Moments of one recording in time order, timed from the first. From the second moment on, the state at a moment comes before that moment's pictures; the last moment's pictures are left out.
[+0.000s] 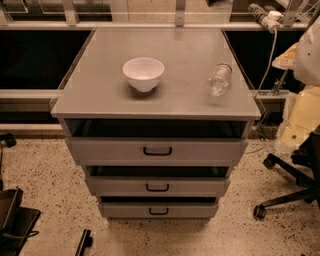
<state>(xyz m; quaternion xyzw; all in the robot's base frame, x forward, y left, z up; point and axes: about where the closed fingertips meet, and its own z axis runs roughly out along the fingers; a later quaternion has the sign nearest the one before) 0.438 -0.217 0.976 -0.60 0.78 -0.03 0.16</state>
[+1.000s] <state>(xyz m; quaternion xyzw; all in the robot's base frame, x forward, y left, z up) 0.433 -0.211 0.860 -0.60 0.76 0.08 0.22</state>
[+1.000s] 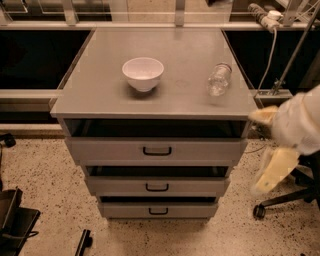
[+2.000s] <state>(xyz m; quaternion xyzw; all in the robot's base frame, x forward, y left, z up) 0.445 -0.190 0.731 -0.54 0.74 0.22 0.33</state>
